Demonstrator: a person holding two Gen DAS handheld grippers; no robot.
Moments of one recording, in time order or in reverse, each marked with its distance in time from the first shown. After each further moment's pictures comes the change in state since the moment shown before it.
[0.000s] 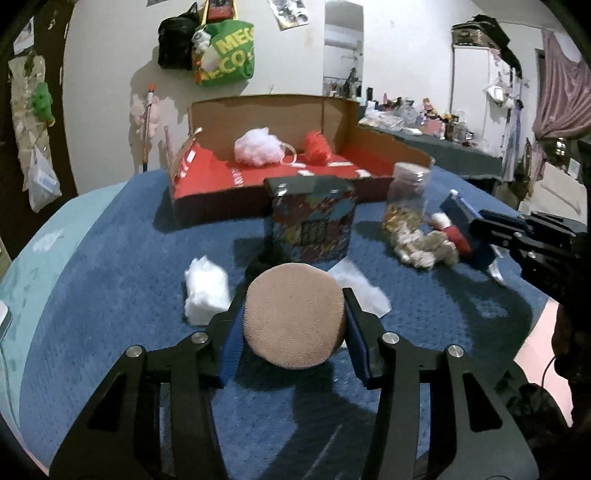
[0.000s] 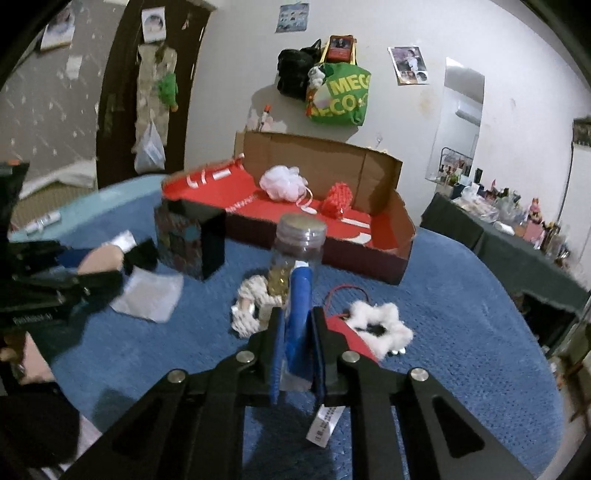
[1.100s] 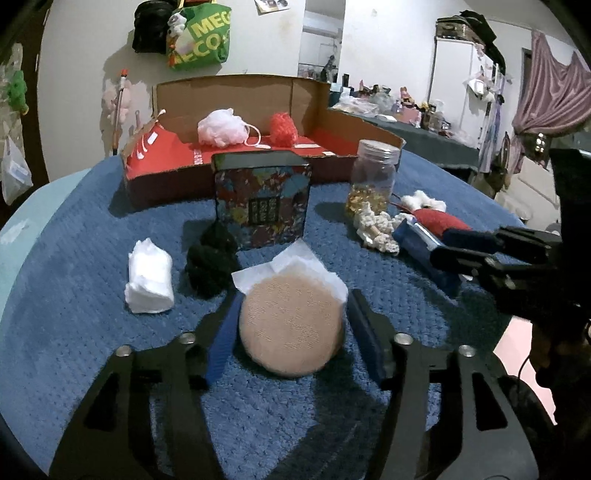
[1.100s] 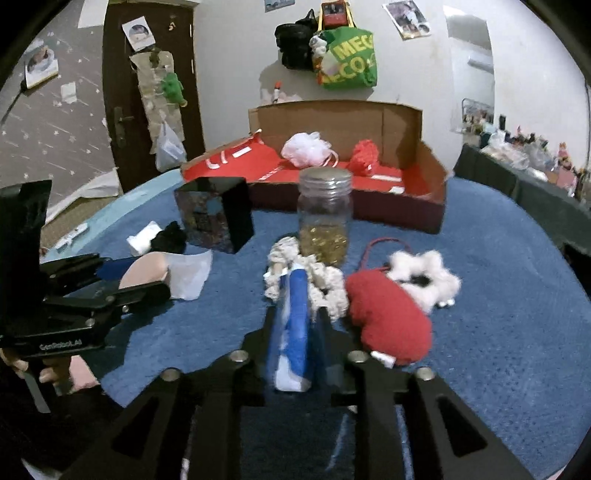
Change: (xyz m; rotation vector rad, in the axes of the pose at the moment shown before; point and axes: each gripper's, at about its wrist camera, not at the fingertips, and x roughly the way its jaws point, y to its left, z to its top) left arm 0.016 -0.019 0.001 0.011 0.055 -0.126; right arm 0.013 -0.002 -0.017 0.115 0.116 0.153
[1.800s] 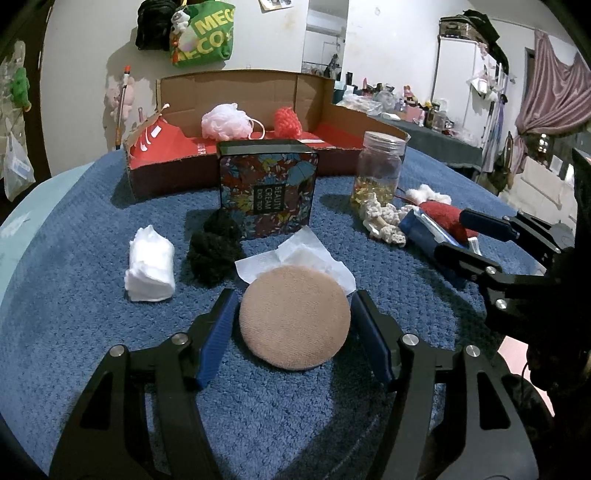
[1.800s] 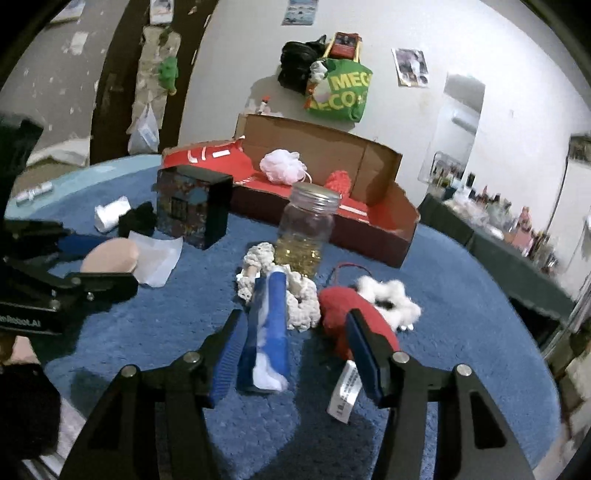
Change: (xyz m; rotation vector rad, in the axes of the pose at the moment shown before) left arm 0.003 0.003 -0.010 -0.007 0.006 0.014; right arm -0.001 0.020 -0.010 -0.155 -0.089 -0.216
